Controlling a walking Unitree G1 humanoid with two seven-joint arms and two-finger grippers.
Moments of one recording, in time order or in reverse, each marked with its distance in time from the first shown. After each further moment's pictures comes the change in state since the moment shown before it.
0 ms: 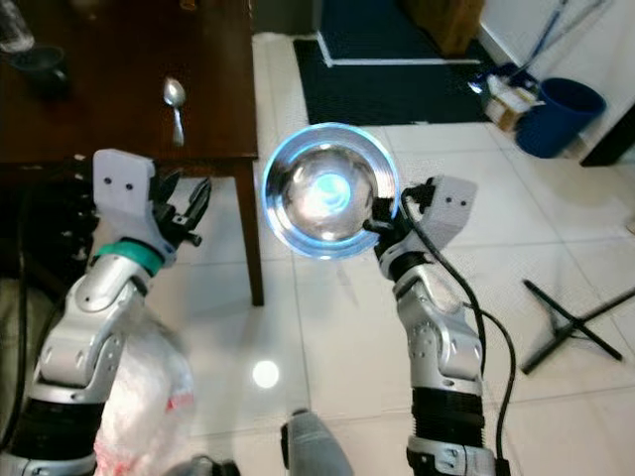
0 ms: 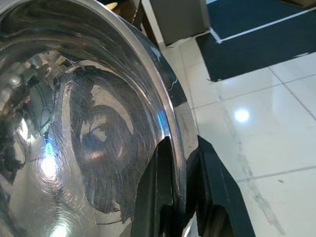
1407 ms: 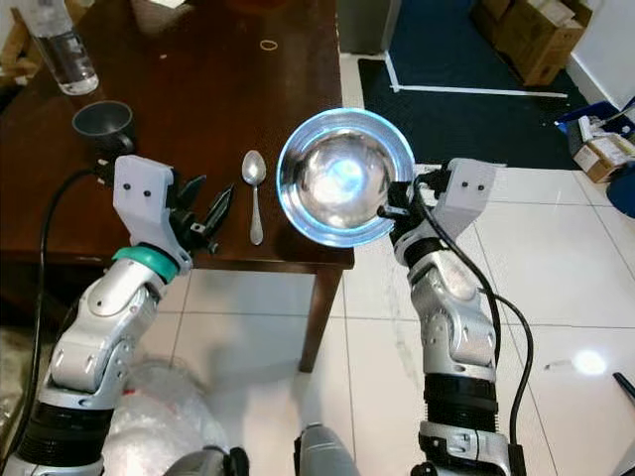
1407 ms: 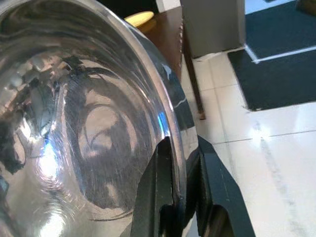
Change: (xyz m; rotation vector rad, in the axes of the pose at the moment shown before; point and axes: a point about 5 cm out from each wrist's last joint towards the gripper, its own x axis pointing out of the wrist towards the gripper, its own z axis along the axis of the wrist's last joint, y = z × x) left arm -0.001 -0.011 -0.001 -0.021 0.009 -0.083; right arm 0.013 -0.006 0.019 -0.007 -0.059 -0.005
